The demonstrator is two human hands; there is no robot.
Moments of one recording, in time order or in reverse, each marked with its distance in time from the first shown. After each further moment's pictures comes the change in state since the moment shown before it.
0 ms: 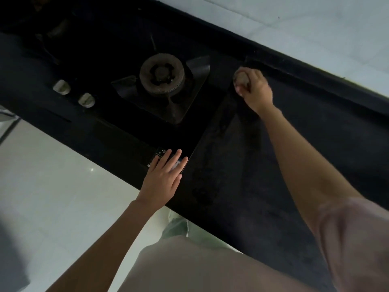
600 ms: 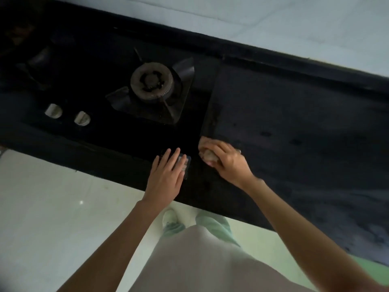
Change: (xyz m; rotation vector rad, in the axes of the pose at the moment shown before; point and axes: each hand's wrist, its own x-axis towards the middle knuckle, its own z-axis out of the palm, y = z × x) left_hand -0.011 -0.022 -0.011 -0.002 0.065 0.127; right_hand -0.229 -0.090 0.048 0.002 -0.080 -0.180
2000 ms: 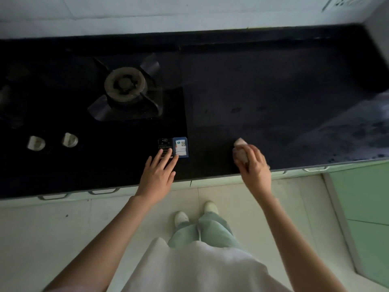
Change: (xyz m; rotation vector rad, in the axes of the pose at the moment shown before) left_hand -0.029 -0.066 0.005 0.073 -0.024 0.394; right_hand -0.142 -0.084 0.037 -0.132 0.520 0.744
